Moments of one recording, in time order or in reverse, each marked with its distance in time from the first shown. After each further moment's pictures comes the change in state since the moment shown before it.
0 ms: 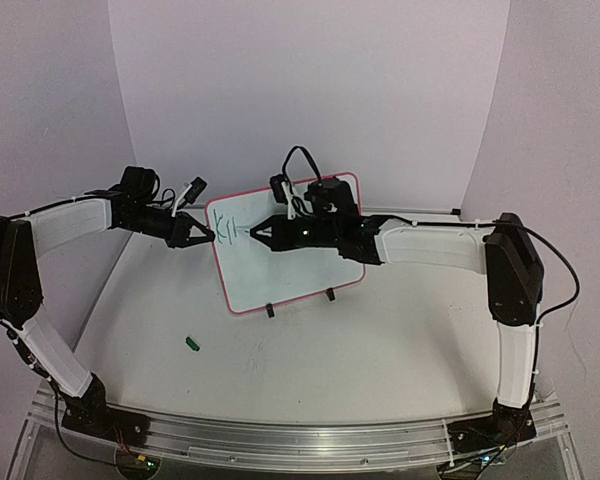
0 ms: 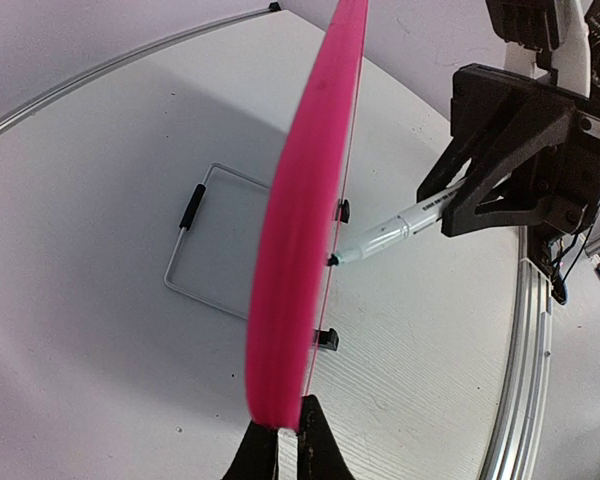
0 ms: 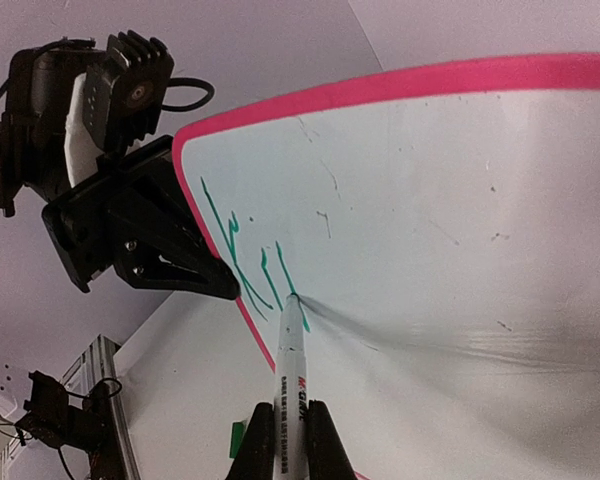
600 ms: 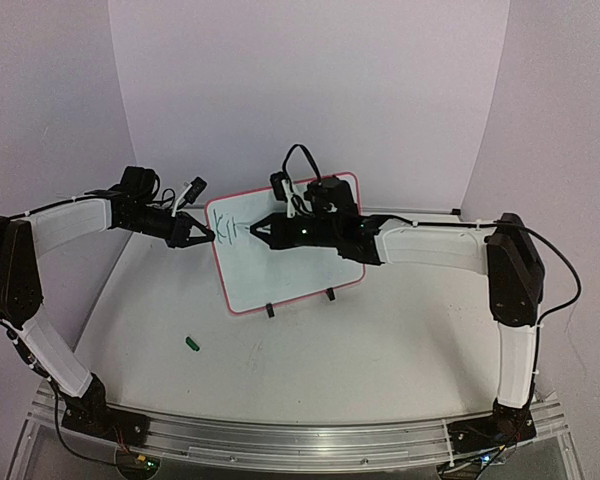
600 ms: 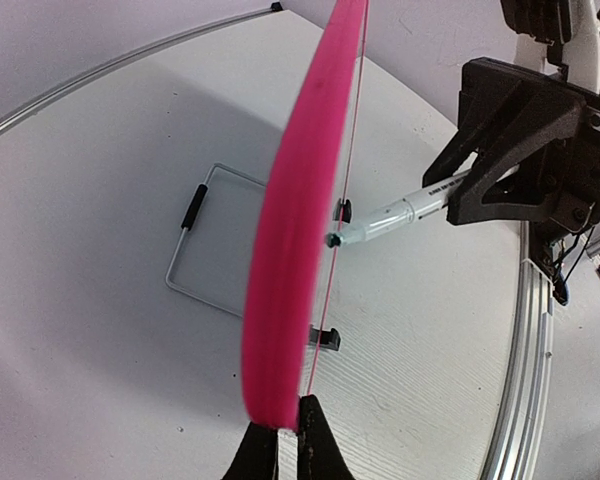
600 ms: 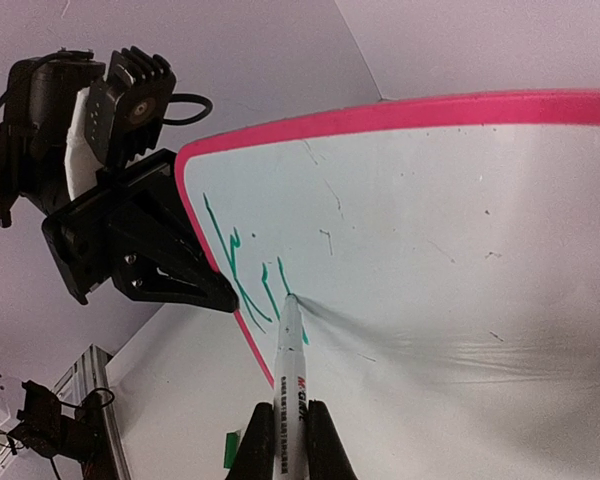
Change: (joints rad) left arm -0.001 -0.001 0.000 0.000 -0.005 -0.001; right arm 0.006 -0.005 0.004 0.010 0.047 -0.009
